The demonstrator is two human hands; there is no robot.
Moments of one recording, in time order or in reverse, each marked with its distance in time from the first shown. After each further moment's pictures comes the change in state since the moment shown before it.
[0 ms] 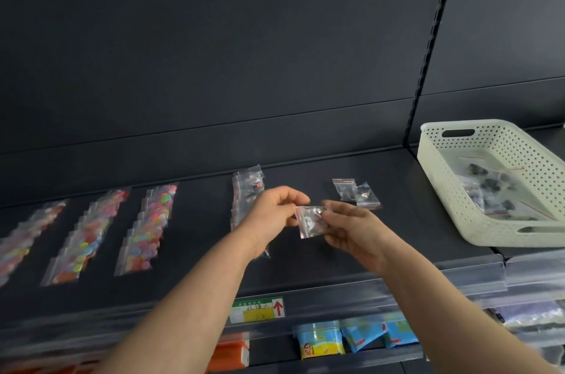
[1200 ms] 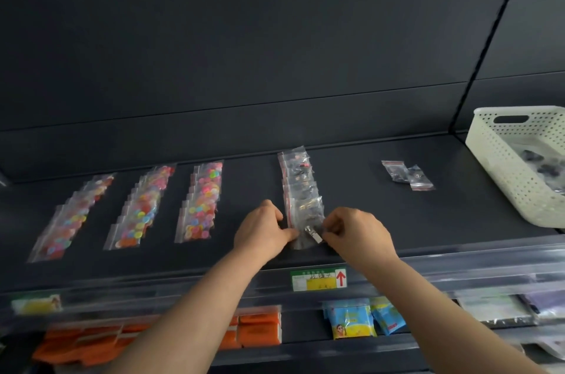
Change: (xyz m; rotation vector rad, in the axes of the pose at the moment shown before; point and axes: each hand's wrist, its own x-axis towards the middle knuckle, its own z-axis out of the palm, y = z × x) left_hand -0.046 -0.084 -0.089 0.716 0.226 -0.113; right_hand -0.009 0.063 0.094 -1.296 0.298 -0.373
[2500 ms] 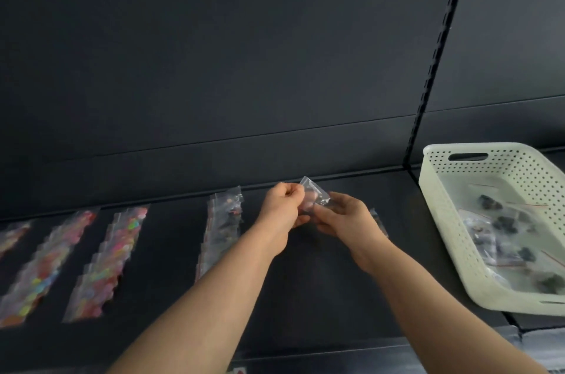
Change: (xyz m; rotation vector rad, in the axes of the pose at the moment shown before) left_hand 0.108 0.199 0.061 -1.008 -0.096 -0.187; right_hand 0.122 0.107 -0.092 0.983 -0.108 0.290
